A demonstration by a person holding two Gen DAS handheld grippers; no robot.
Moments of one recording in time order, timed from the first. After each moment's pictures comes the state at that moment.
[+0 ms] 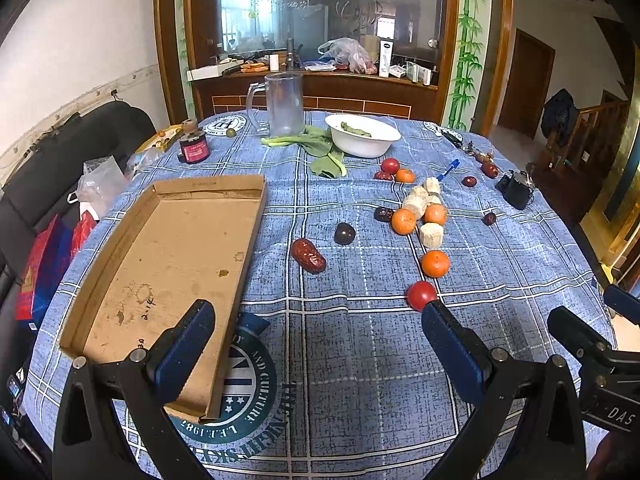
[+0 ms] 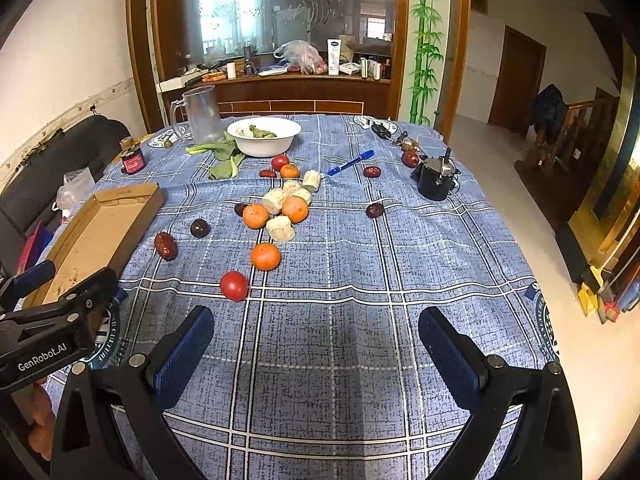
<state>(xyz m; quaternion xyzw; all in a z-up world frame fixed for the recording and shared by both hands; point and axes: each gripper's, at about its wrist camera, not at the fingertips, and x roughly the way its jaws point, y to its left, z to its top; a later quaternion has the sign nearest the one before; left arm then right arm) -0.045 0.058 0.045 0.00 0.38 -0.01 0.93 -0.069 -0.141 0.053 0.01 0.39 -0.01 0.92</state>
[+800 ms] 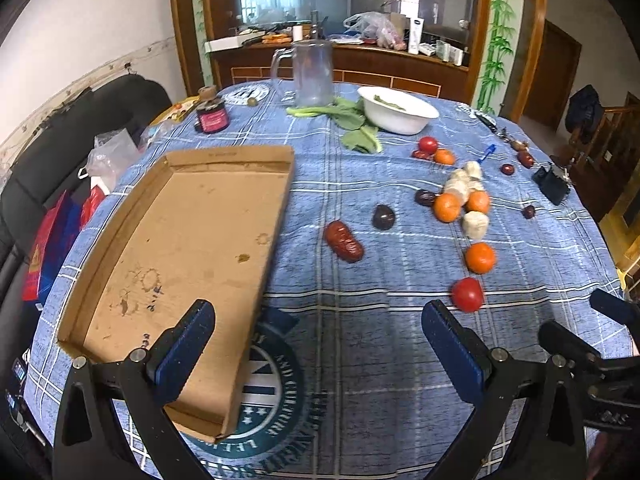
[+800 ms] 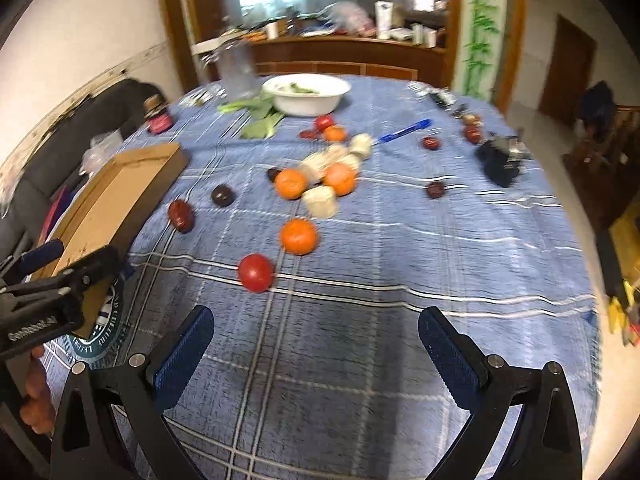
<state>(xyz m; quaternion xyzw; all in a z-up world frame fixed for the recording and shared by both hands) -0.013 0.084 0.019 -0.01 0.42 0.03 0.91 -0.012 -0.129 0.012 0.00 0.44 0.09 0.89</state>
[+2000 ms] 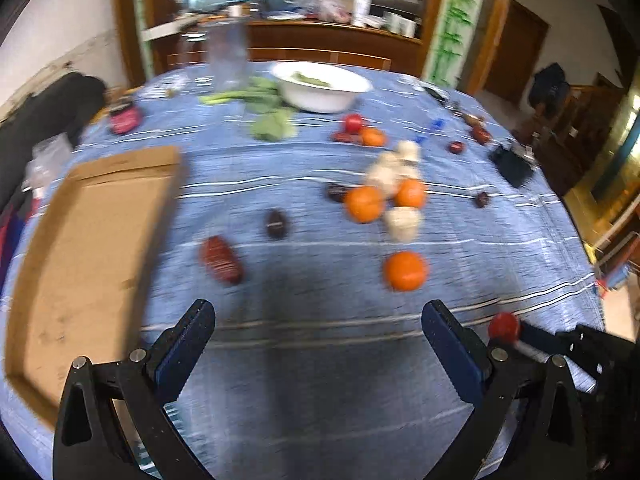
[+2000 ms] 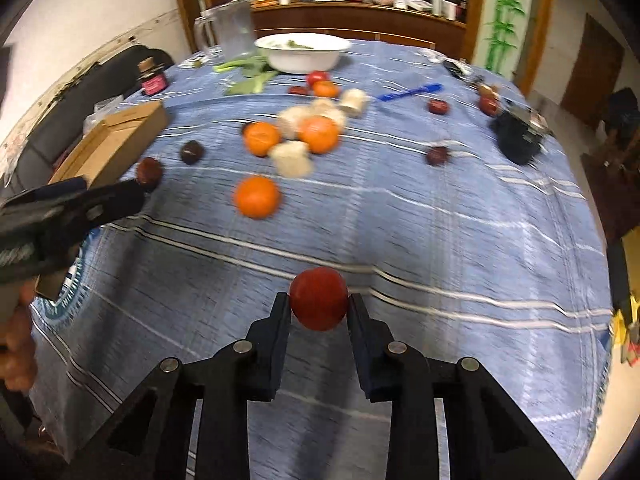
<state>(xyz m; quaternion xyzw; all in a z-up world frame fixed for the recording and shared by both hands) 0.045 -0.002 0.000 -0.01 0.46 -0.07 0.88 0.004 -0.171 -0.024 -0.02 0.49 0.11 0.87</state>
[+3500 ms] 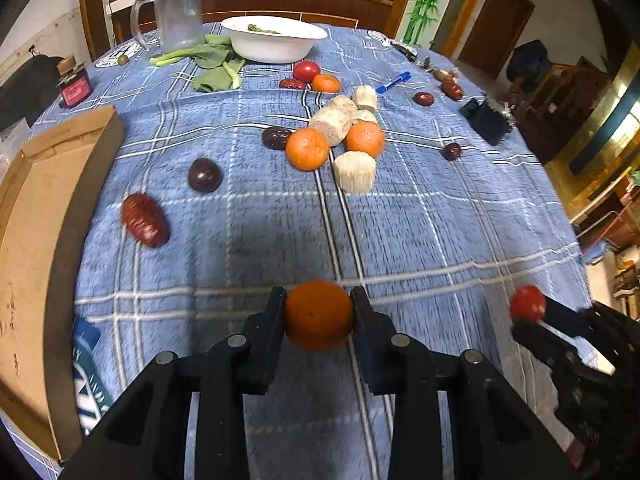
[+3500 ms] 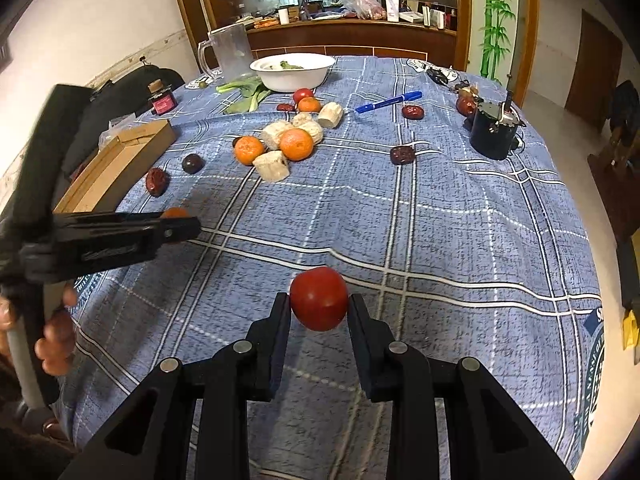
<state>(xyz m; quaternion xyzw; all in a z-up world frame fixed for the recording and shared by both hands) 0.037 -0.019 -0.027 -0.03 0.51 -0.12 0.85 -0.023 -0.207 -0.013 0.00 0.46 0.14 0.88</state>
